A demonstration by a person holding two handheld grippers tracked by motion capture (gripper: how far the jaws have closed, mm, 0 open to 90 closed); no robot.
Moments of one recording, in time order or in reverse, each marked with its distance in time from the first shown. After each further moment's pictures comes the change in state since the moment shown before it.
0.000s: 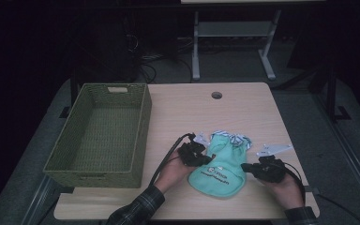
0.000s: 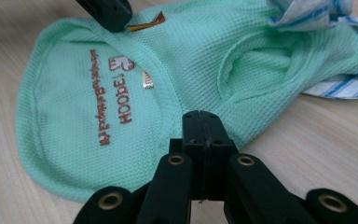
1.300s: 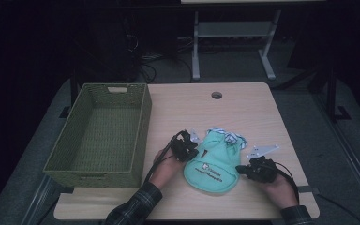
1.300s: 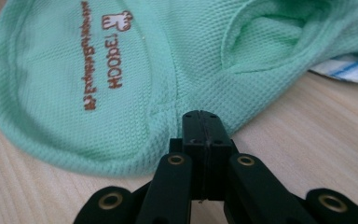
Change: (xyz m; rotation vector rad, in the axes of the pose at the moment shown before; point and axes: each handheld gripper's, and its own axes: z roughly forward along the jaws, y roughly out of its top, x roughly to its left) left arm 0.020 -0.014 -0.008 0.087 0.230 0.036; right arm 0.006 0.005 0.020 0.077 -0.016 -0.071
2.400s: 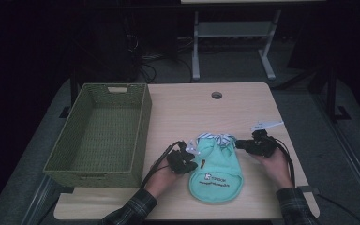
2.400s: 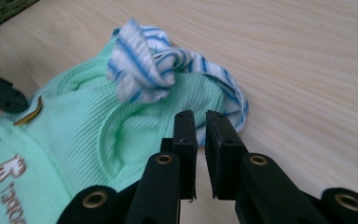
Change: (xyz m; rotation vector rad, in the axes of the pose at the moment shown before) left arm -0.021 -0.020 -0.018 0.011 -0.120 -0.004; right arm -0.061 0.044 0.011 -0.130 0.006 0.155
